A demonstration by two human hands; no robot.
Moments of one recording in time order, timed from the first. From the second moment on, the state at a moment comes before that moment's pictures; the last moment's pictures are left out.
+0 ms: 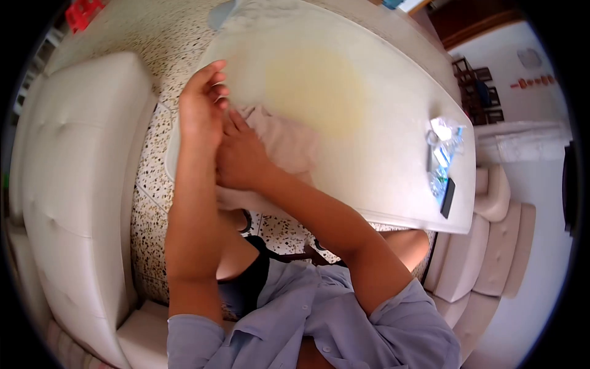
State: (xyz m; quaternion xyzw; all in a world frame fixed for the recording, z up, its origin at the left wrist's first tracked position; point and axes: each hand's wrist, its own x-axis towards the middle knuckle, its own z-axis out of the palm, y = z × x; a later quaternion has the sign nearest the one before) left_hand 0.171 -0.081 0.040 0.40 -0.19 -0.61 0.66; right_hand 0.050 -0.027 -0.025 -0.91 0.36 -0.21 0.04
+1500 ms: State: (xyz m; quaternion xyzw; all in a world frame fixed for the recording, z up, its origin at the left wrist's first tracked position) left_hand 0.096 -0.046 0.049 0.43 -0.26 -0.70 0.50; right_hand -0.420 -0.425 -0.056 -0.55 0.83 -0.01 -0.05
